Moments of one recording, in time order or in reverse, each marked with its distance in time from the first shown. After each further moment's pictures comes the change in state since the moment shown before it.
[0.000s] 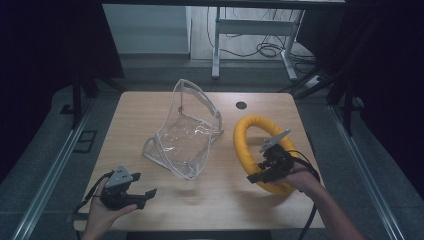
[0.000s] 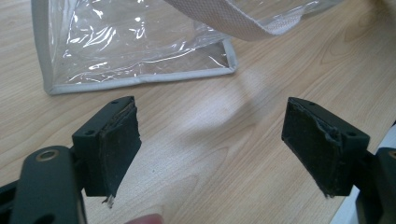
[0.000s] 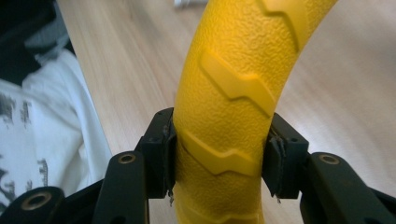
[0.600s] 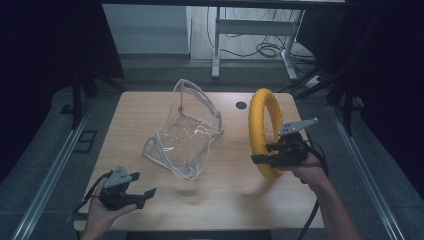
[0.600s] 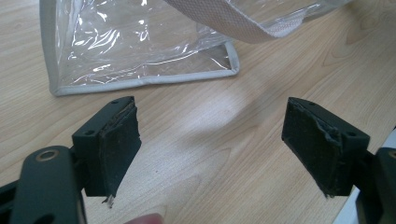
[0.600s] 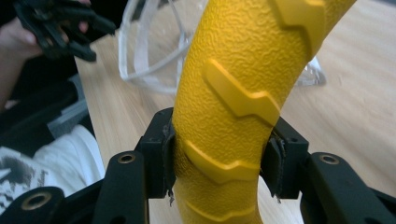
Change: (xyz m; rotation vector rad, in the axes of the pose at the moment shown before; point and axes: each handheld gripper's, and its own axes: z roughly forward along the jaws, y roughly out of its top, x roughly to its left) left arm 0.001 -0.001 -0.002 -0.011 0.008 -0.002; right arm 0.005 0.014 -0.050 -0.321 -0.023 -0.017
